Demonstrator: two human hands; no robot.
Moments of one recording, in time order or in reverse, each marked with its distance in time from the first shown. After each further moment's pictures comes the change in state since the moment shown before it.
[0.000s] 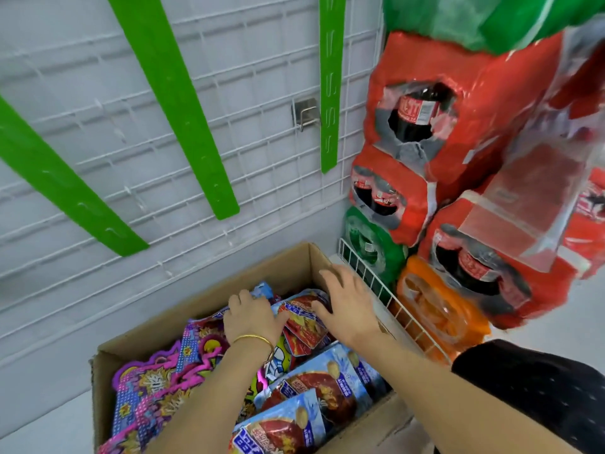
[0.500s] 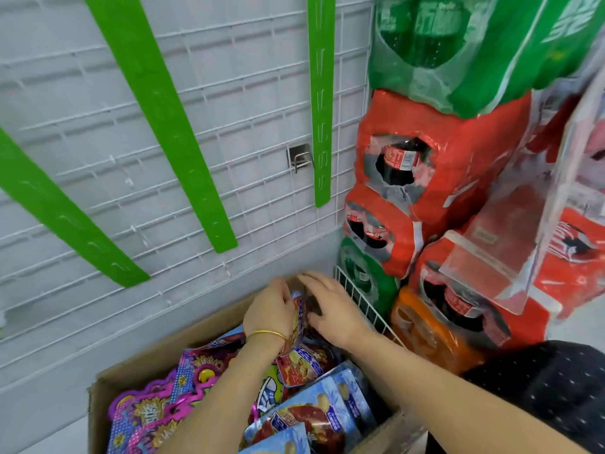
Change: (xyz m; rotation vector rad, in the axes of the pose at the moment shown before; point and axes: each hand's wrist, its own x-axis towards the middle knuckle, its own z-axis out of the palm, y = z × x) left_hand 0.003 0.042 -0.057 -0.603 0.148 0.096; right_hand 0.030 -0.009 -0.044 0.210 -0.067 -0.198
